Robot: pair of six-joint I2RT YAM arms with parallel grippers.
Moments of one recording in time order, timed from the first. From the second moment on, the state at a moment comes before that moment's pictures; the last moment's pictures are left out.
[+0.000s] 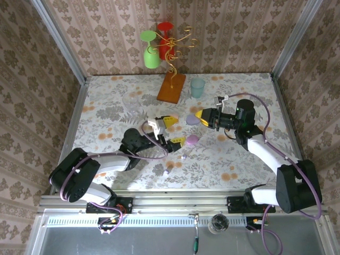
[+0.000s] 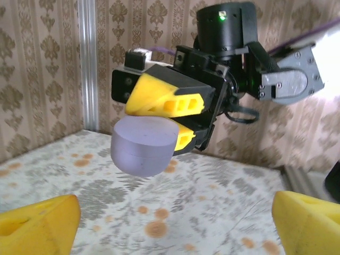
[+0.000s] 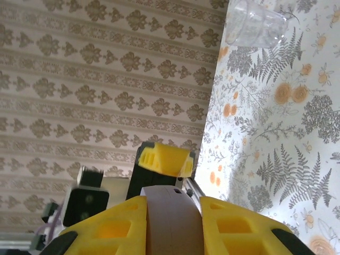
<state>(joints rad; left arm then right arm) -0.73 1.44 0.45 1.19 0.60 -0.13 0.19 1.30 0.70 0.42 -0.98 1.18</state>
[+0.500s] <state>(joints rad) -0.75 1.56 0.54 1.19 0.59 0.04 0.25 1.33 0.67 0.57 -0.97 1.36</state>
